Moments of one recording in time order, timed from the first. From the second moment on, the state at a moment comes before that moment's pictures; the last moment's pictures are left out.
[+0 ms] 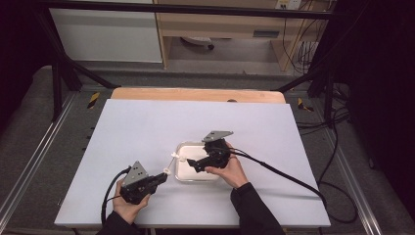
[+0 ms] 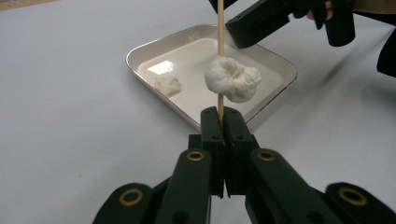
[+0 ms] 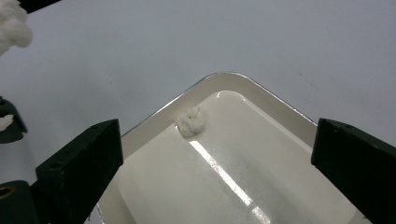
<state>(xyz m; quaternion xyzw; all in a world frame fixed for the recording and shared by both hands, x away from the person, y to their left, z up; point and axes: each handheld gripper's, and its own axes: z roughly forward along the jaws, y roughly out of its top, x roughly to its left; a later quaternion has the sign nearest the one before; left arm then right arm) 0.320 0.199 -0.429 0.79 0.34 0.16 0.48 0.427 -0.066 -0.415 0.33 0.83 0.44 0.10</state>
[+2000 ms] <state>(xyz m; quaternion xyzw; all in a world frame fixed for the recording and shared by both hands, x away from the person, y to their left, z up) 0.320 0.198 -0.430 0.79 0.33 0.16 0.48 0.445 -0.026 -0.434 0.30 0.86 0.40 0.08</state>
